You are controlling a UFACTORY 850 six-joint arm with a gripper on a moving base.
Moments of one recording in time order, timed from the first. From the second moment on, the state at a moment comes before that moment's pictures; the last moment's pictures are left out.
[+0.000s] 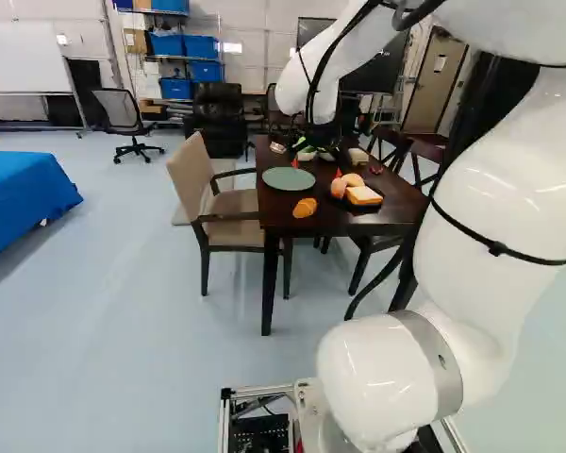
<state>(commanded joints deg) 5.4 -3.4 -61.7 -26.0 -39.6 52.4</state>
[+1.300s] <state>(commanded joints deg) 8.2 -14.3 -74.1 -13.1 -57.8 52.4</state>
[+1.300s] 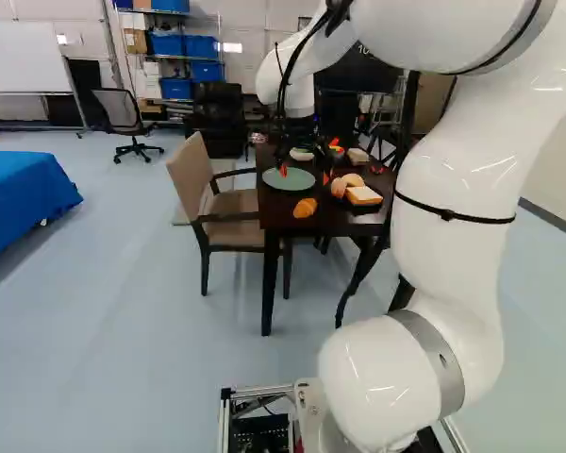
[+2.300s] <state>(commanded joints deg) 4.2 -23.6 -78.7 -7.1 -56.0 52.4</state>
